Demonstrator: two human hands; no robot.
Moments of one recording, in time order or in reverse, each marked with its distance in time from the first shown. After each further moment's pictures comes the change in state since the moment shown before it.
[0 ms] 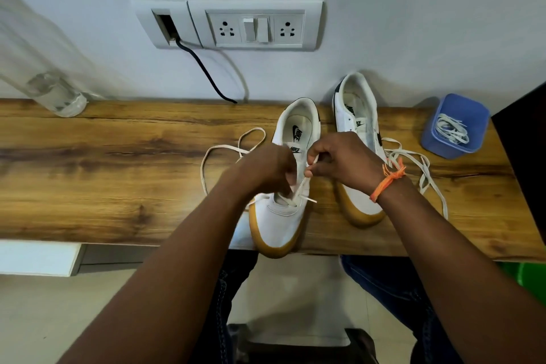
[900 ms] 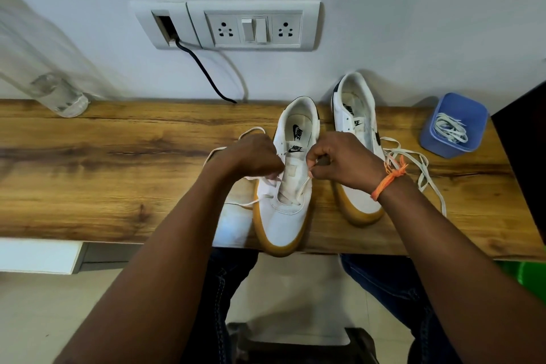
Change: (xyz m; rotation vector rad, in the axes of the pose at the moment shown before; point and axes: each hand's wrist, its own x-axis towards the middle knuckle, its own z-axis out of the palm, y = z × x) left_hand -0.001 -0.014 -0.017 -0.124 -0.059 -0.213; right_hand -0.004 -0.003 -0.005 -0.042 -0.051 -0.067
